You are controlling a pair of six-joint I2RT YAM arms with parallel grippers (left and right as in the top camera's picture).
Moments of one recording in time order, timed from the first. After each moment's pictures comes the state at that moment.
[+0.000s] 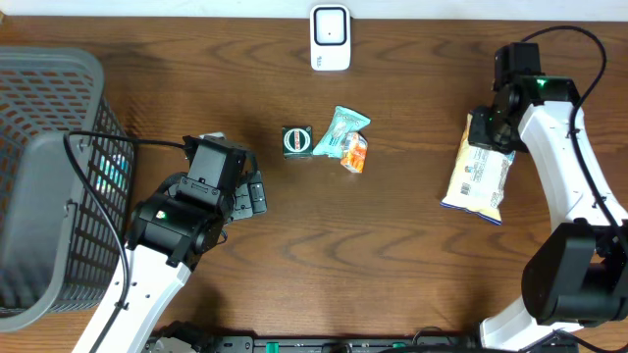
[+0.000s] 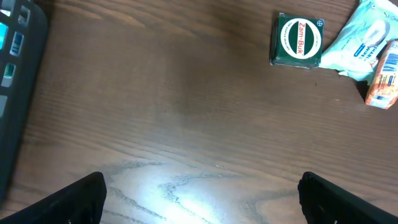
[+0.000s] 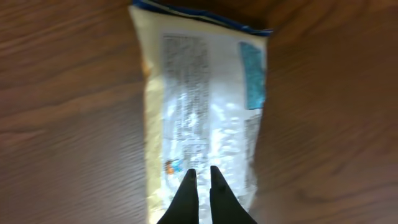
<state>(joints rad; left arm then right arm) -0.40 1.13 1.04 -1.00 -0.22 -0.51 -0.03 1.79 1.50 -1.06 0.19 0.25</state>
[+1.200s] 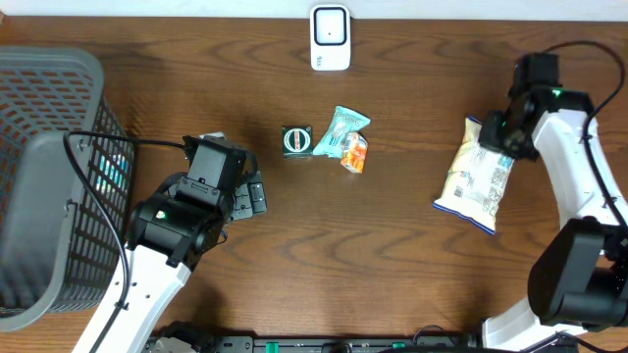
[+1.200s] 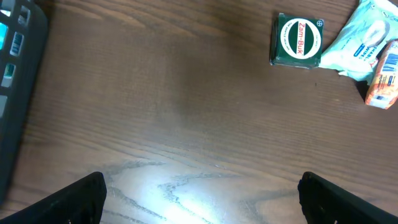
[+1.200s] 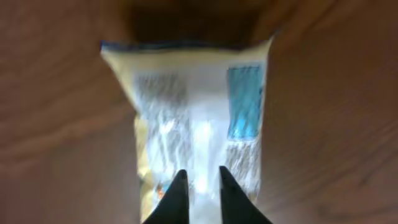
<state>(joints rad) -0.40 1.13 1.04 -0.99 -0.22 -0.51 -0.11 1.78 1.43 -0.95 0.10 0.28</state>
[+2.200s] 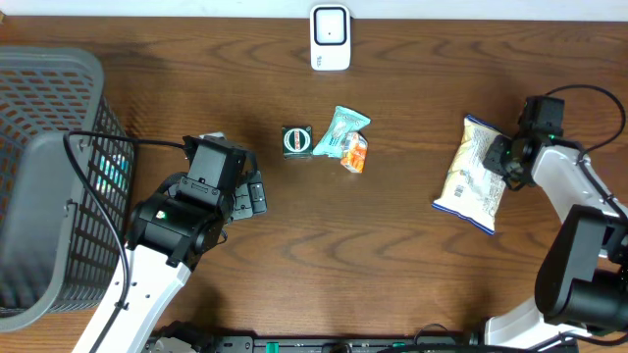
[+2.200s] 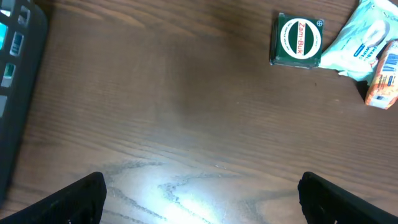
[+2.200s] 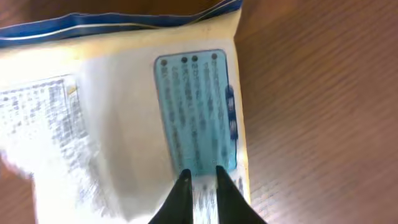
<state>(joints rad) -0.40 1.13 1.04 -1.00 -0.22 -0.51 -0.22 1.77 1.10 -0.57 0.06 0.28</state>
